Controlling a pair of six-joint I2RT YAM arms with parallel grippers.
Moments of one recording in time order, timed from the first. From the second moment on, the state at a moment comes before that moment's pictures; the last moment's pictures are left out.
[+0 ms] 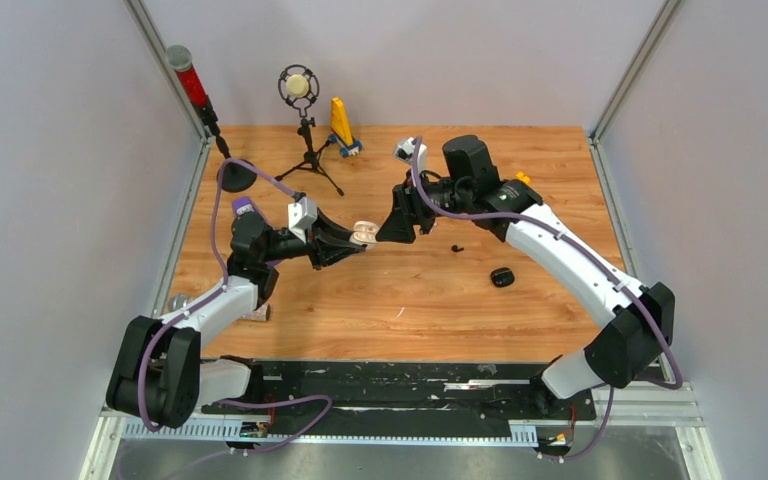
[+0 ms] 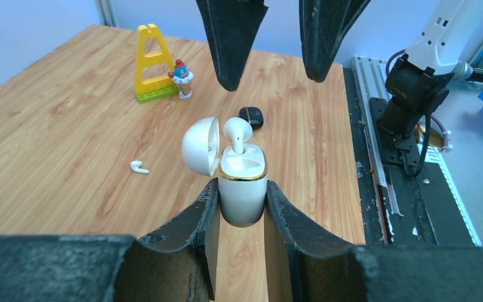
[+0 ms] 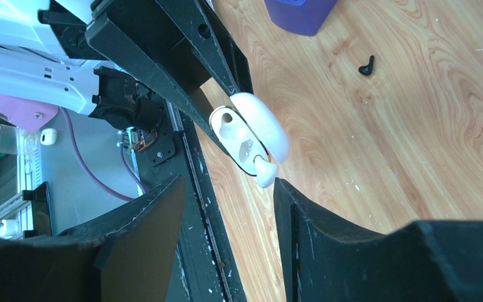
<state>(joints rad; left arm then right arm) -0.27 1.23 0.51 0.88 1.14 -0.21 0.63 1.50 1.44 -0.49 -0.72 0.13</state>
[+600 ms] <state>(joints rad) -0.27 1.23 0.51 0.88 1.14 -0.21 0.63 1.52 1.41 -0.49 -0.81 0.11</state>
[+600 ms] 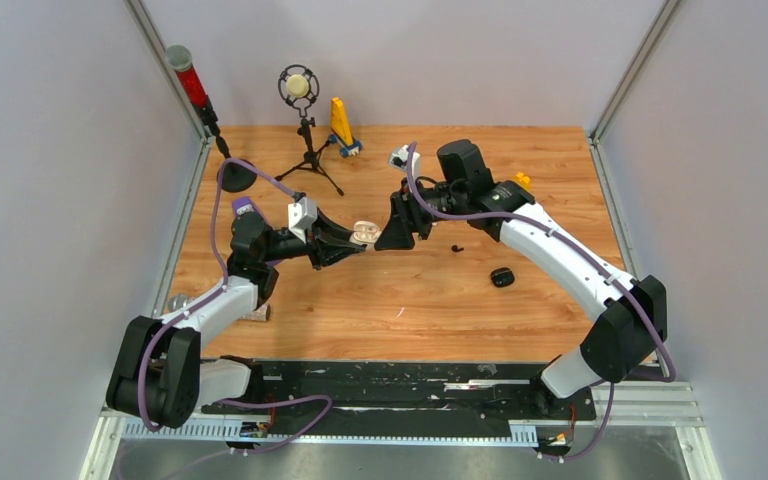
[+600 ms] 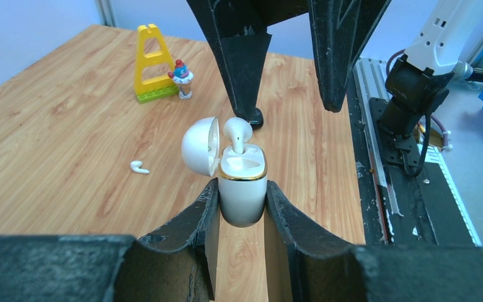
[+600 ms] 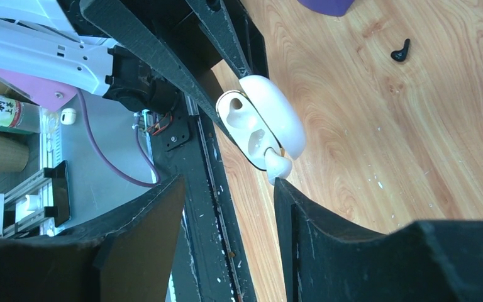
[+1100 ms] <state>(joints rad) -0.27 1.23 0.51 0.88 1.14 -0.21 0.63 1.52 1.39 -0.49 -0.82 0.11</state>
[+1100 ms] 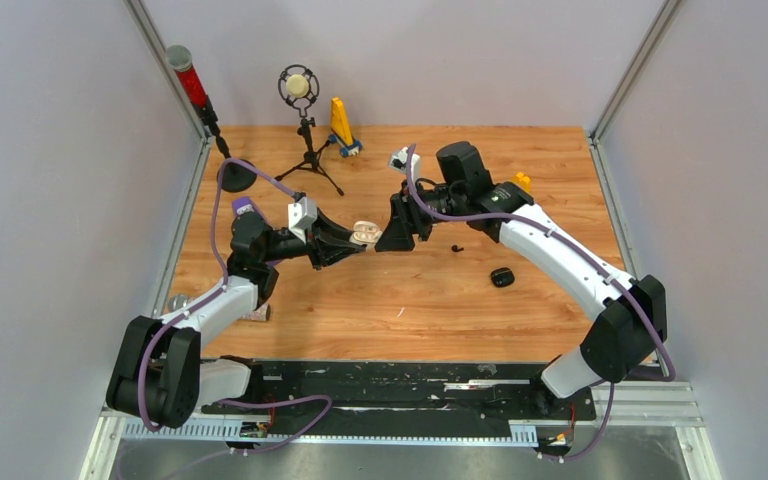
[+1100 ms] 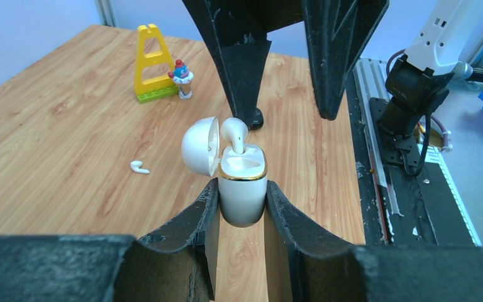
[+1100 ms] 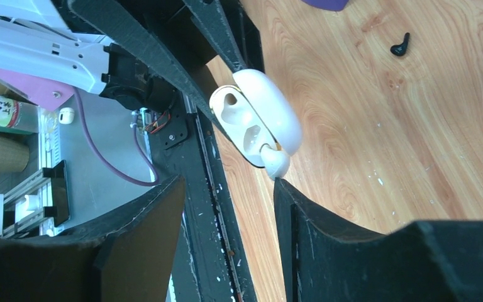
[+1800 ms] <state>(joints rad) -0.27 1.23 0.51 0.88 1.14 -0.21 0.62 1.50 1.39 -0.46 -0.73 0.11</state>
